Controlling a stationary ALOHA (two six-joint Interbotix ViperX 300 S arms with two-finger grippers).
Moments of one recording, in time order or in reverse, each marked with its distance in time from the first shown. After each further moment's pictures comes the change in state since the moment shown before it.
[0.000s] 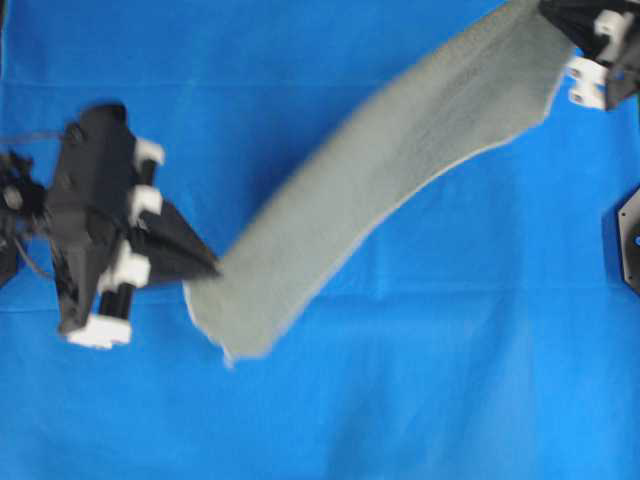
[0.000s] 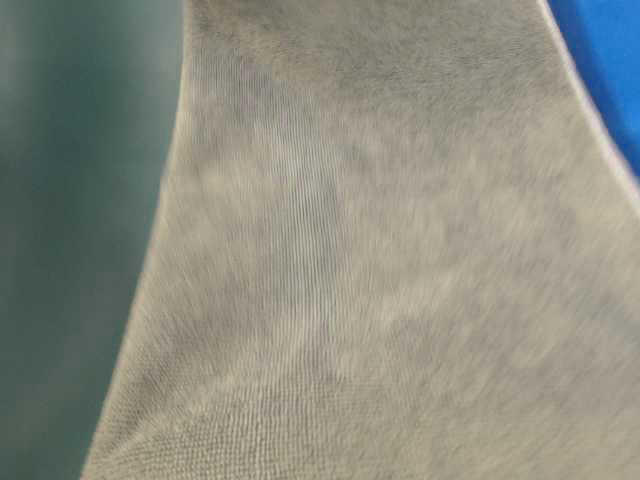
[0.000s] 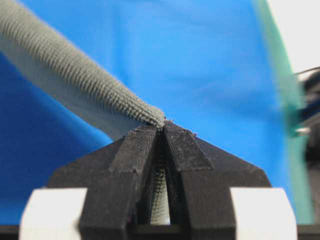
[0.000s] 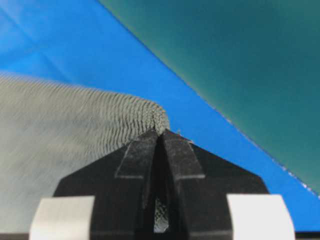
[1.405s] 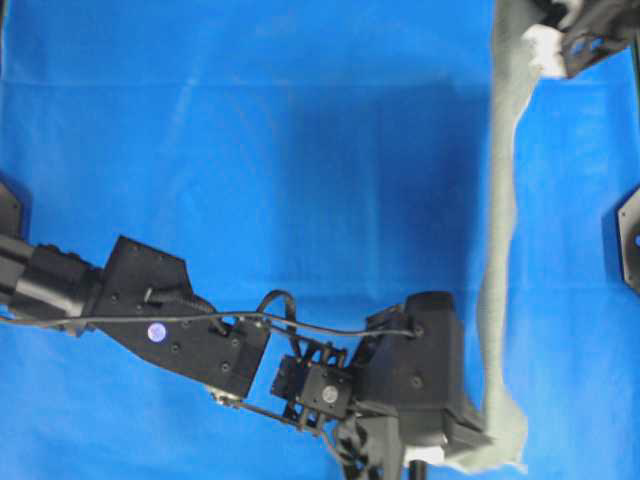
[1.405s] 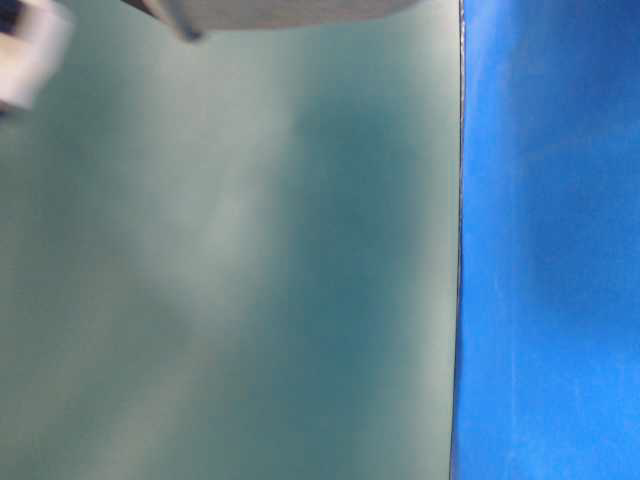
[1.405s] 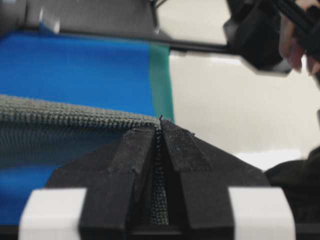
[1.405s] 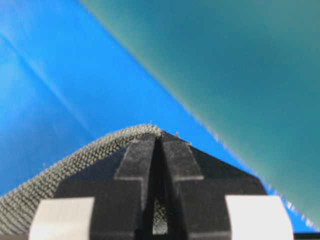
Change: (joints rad) left arm -0.164 0.742 -0.730 0.003 -0.084 -0.176; right arm 0.000 0.186 -0.141 -0.063 0.110 -0.009
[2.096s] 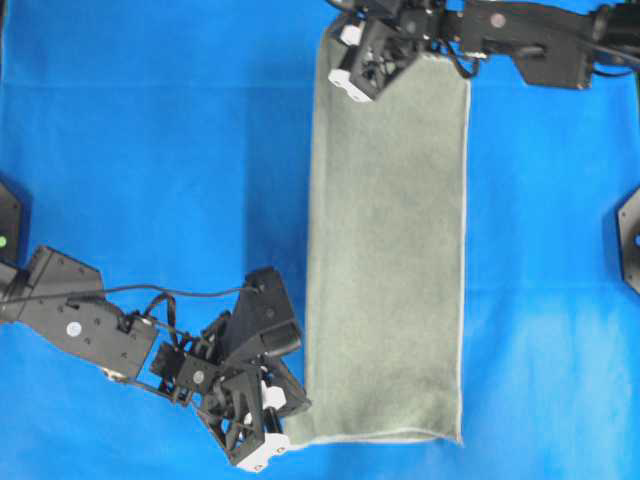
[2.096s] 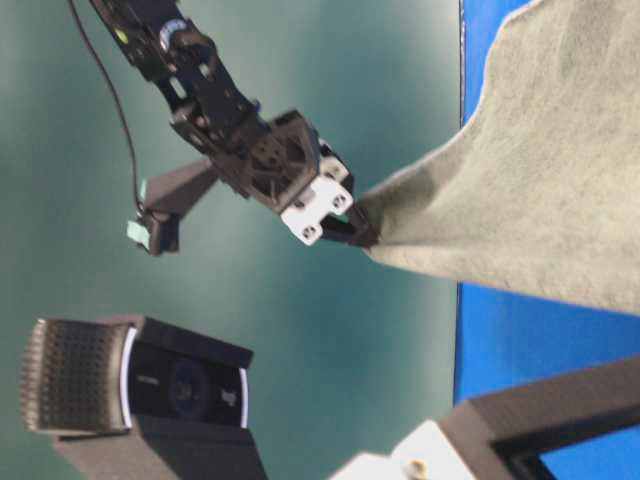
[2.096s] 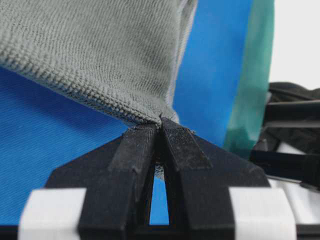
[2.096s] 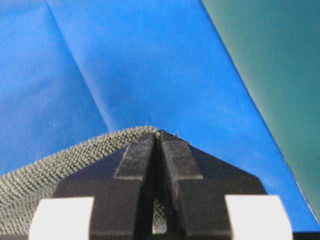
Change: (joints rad) left arm -0.074 -0.156 0.632 -0.003 -0.190 -0.502; right arm 0.015 0.701 -0.357 -0.002 -0.249 -0.118
